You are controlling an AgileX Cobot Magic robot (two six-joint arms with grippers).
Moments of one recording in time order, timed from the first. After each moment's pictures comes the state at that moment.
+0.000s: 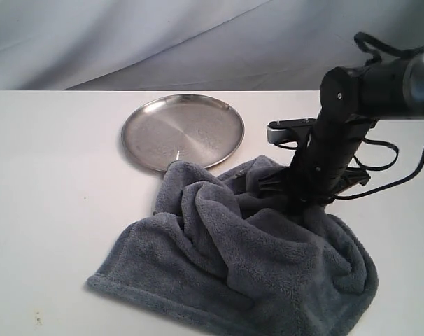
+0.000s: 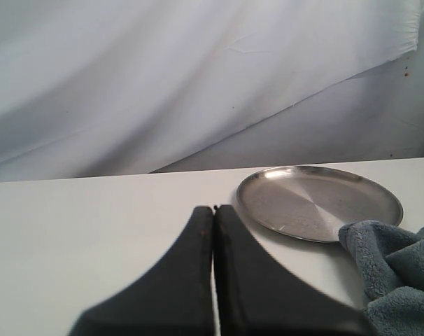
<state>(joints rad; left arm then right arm) -0.13 0.00 0.00 -0.12 0.13 0.11 0.52 1.96 -1.25 0.13 0.87 0.07</state>
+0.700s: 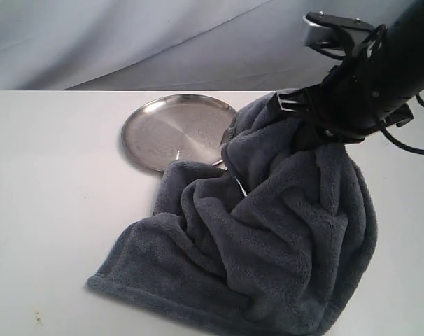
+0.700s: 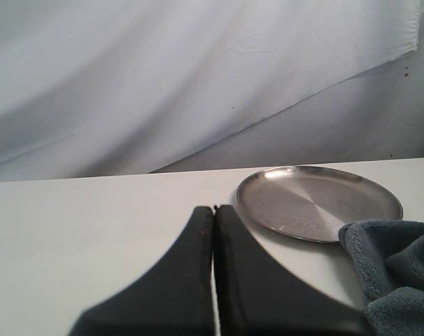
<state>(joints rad) -0.13 0.00 0.00 -0.12 0.13 0.11 0.52 1.53 -1.25 0.27 0.98 0.05</state>
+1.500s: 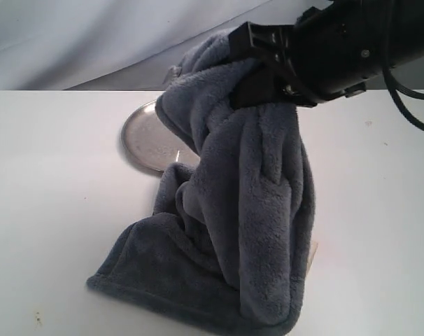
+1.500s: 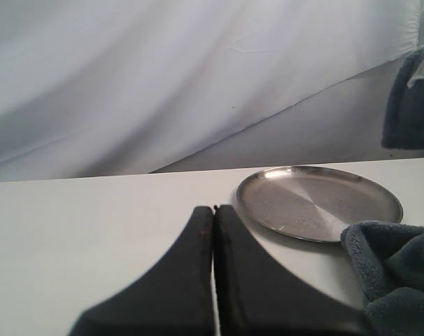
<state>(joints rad) -0.13 0.00 0.00 -0.12 0.13 0.11 0.60 1.42 -1.25 0.65 0.83 -0.17</state>
